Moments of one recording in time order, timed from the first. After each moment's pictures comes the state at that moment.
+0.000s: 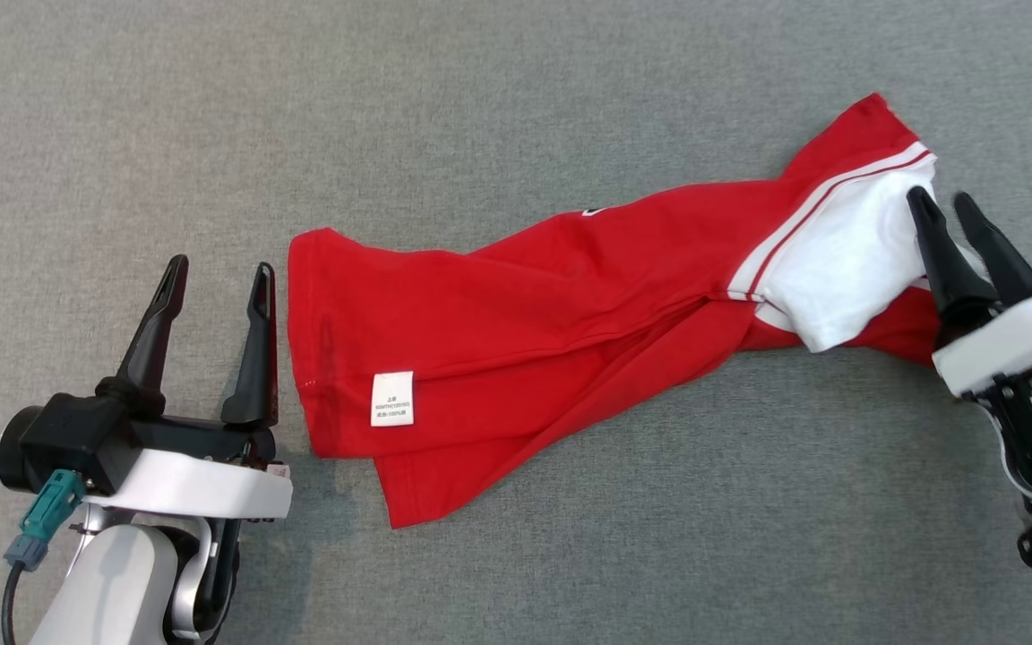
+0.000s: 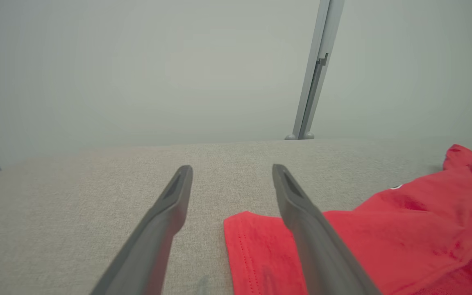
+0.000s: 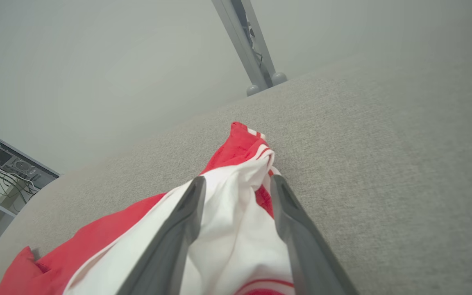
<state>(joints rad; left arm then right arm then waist) -0.23 0.28 -0.25 0.03 -0.41 0.11 -0.26 -0.48 -0.25 0.07 0.29 0.72 0.13 0.12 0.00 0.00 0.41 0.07</state>
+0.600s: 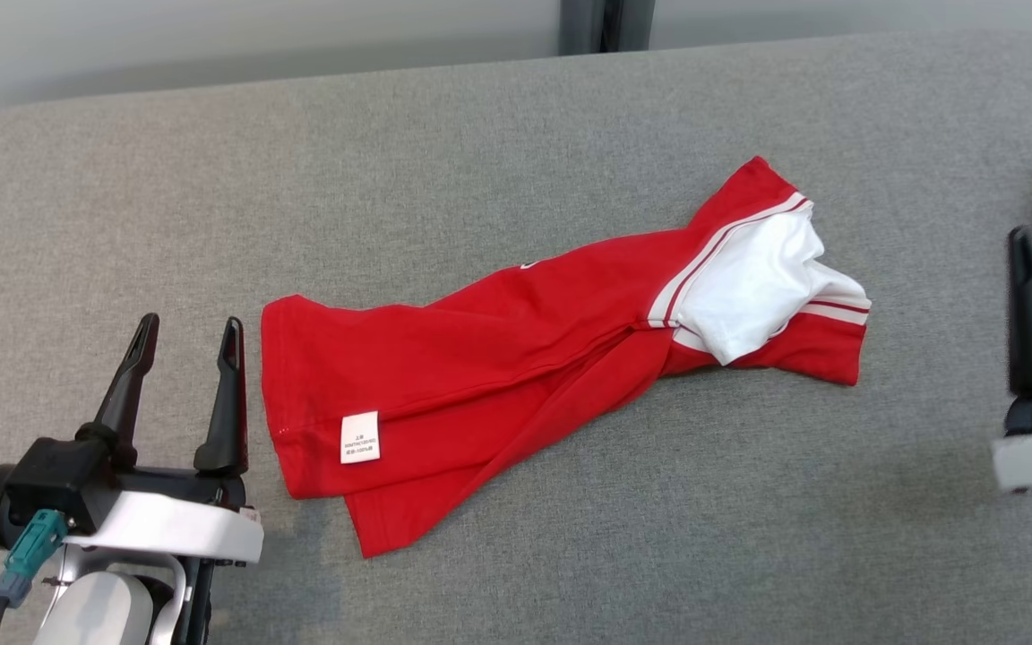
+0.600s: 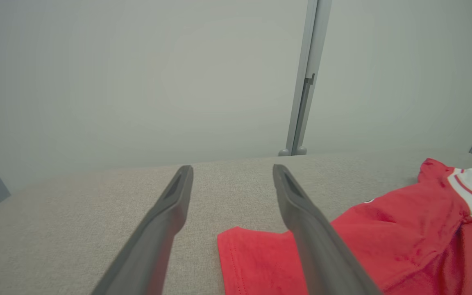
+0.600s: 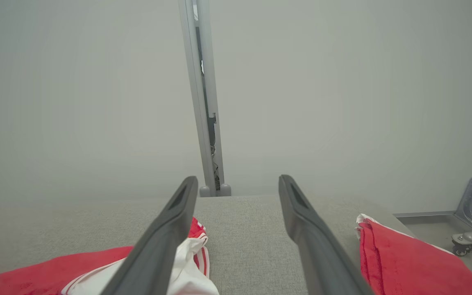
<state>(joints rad) -0.15 0.31 -0.22 0.04 -0.42 0.12 -0.25 -0.24 -0.27 -0.08 0.03 0.40 0.13 -0.14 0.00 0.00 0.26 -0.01</state>
